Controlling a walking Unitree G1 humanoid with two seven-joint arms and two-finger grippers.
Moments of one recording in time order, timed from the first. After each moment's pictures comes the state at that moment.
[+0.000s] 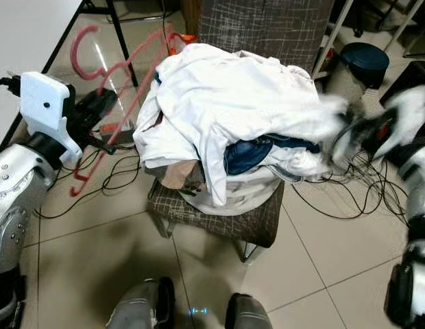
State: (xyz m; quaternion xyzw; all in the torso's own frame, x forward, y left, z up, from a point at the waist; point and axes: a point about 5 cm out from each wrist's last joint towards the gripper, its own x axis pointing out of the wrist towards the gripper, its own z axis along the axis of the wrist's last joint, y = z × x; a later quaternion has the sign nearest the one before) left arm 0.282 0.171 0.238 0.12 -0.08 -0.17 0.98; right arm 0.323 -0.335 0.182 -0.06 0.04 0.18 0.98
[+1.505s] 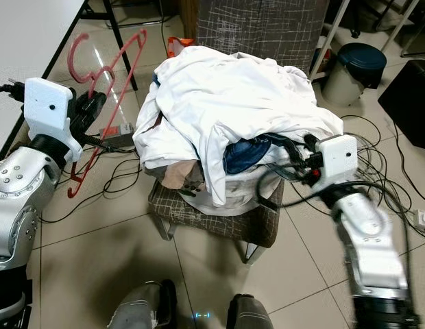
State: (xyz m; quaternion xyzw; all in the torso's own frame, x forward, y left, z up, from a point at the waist) left arm 0.293 0.177 0.225 0.12 -0.07 -0.10 0.98; right arm 0.275 -0.237 0.155 -0.13 0.00 0.12 0.98
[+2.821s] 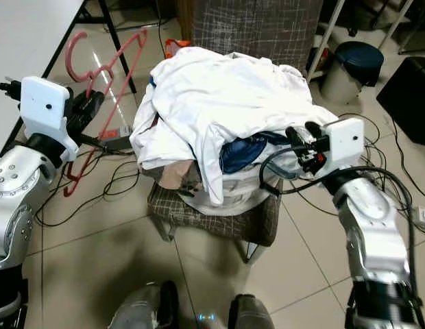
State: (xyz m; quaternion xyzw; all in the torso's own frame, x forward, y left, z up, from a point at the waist) left arm 0.292 0.181 0.227 0.13 -0.07 -0.11 0.98; right arm 0.297 -0.235 0.169 -0.06 -0.02 0.13 0.99
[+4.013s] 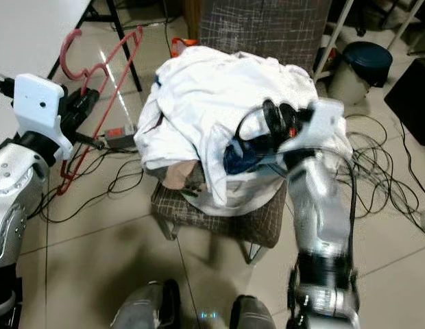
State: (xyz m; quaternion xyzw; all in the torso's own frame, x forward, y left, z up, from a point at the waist) left arm 0.292 0.188 0.231 0.15 -0.08 -0.10 0.98; right arm 0.316 -0.170 0.176 0.17 -0.09 0.10 0.98
